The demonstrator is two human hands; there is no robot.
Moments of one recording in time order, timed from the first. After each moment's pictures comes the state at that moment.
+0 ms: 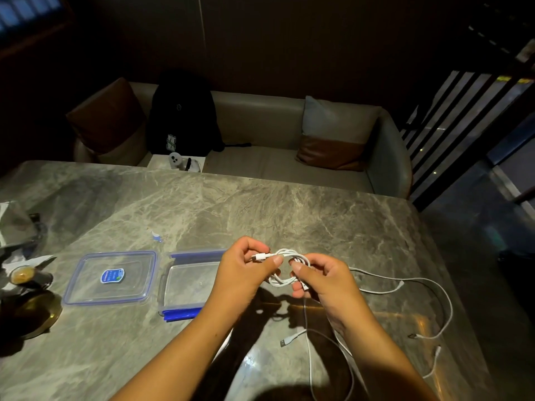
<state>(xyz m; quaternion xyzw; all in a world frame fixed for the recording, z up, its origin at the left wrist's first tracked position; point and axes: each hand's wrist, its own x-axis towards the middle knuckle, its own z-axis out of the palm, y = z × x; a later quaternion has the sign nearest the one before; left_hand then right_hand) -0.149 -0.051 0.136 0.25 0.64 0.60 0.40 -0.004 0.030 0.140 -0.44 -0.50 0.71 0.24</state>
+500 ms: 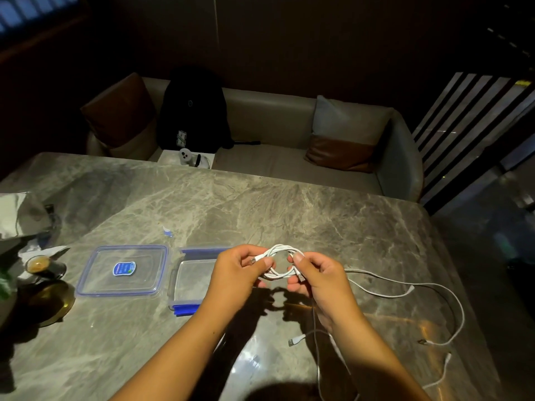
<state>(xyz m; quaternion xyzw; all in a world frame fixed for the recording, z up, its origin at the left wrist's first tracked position) -0.173 -0.066 0.123 0.24 0.67 0.58 0.41 -0.035 0.021 0.124 -0.45 -0.48 0.71 0.26</state>
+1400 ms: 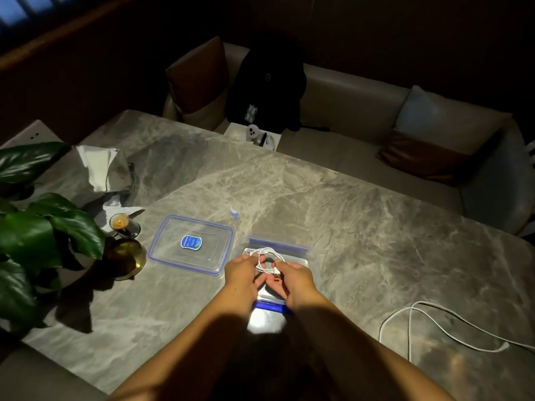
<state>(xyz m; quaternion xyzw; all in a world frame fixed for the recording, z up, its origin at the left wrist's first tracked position) -0.292 -0.093 0.007 -0.27 0.60 0.64 0.40 -0.220 -0.023 -0.011 -0.58 -0.31 0.75 0.07</state>
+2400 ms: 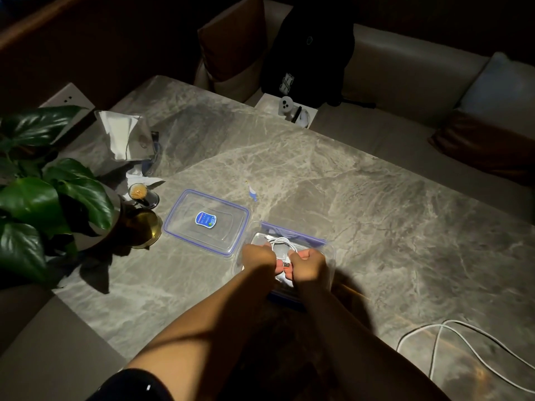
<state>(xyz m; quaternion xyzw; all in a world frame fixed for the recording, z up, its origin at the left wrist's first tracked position) -0.295 -0.060 -0.043 -0.32 0.73 0.52 0.32 -0.225 -0.004 -0.094 -0.56 -0.57 0.60 0.04</state>
